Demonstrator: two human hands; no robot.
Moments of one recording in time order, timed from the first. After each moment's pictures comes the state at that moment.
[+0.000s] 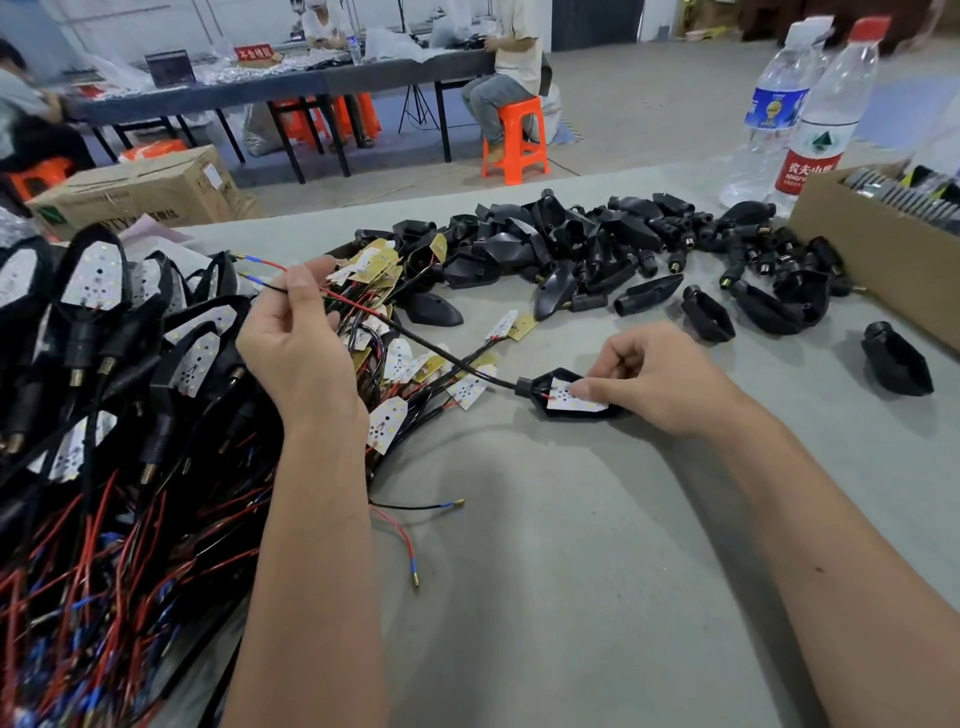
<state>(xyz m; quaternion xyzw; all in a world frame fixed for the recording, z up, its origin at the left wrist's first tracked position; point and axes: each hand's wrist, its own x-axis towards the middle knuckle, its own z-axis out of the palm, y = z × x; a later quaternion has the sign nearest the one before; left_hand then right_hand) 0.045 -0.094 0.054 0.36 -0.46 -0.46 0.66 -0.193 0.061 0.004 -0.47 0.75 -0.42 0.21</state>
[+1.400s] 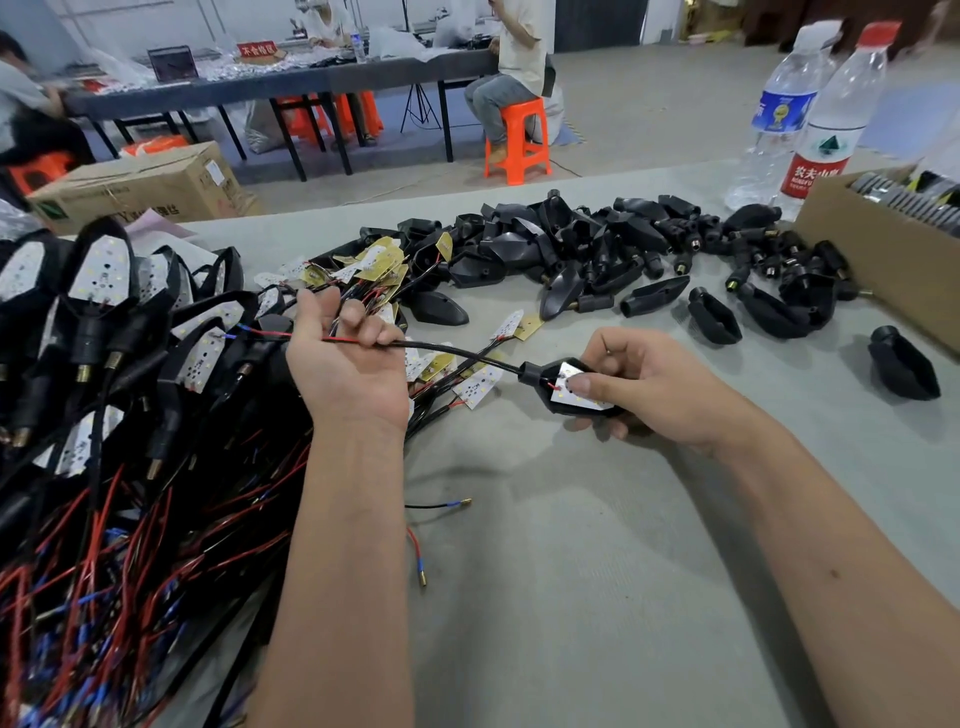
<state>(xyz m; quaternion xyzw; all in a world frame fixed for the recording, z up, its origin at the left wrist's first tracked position) 0.037 -0.092 0.050 0.20 -0.17 -0.77 0.58 -0.173 0.064 0.007 -0.46 0.62 -0.51 0.37</state>
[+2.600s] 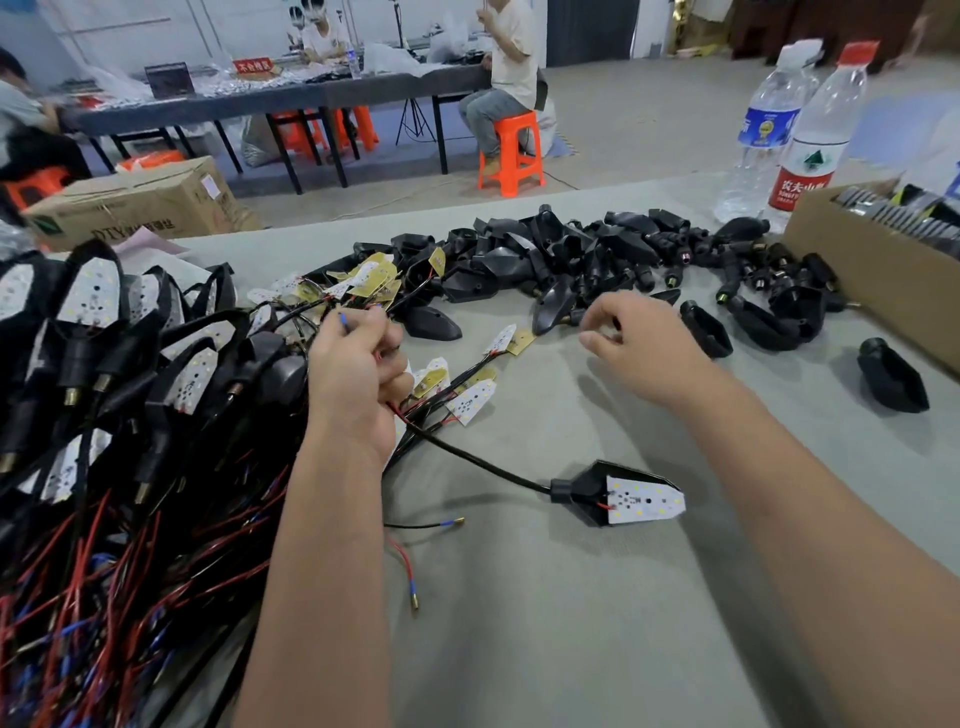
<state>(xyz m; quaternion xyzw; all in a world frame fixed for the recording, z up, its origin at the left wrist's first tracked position) 0.034 -0.091 0.051 0.33 -0.44 -0.69 0.47 -0.206 0.026 0.022 -0.50 0.81 -0.30 0.02</state>
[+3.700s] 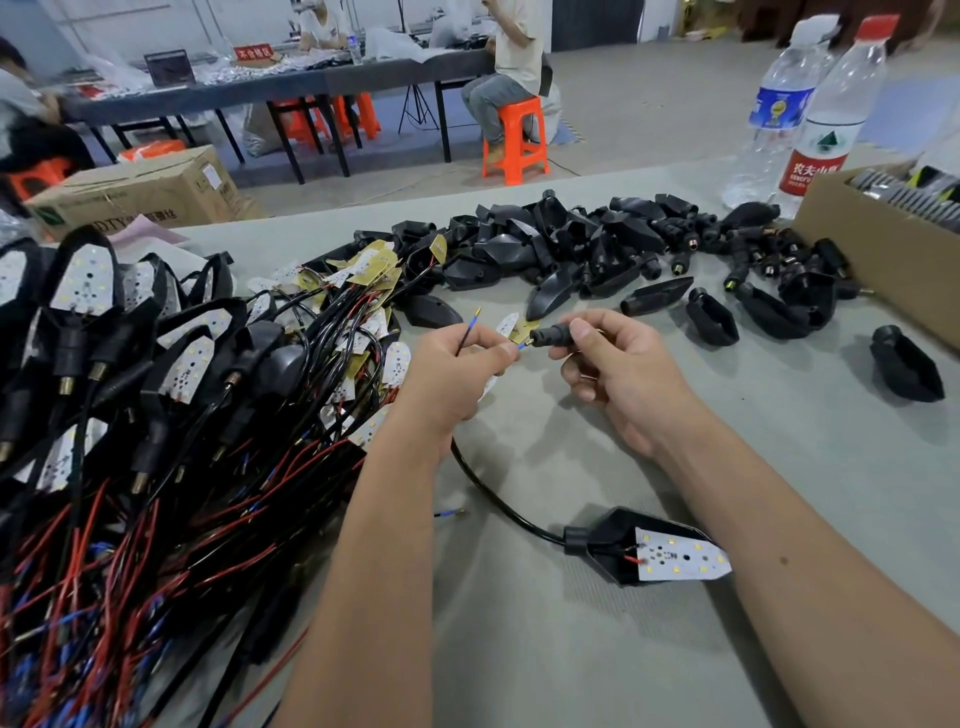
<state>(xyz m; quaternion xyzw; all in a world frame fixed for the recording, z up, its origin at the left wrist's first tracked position) -0.006 -0.069 0.023 0.36 -0.66 -0.60 0.27 -0.159 0.027 -0.009 -0.31 0.51 -0.72 0.36</state>
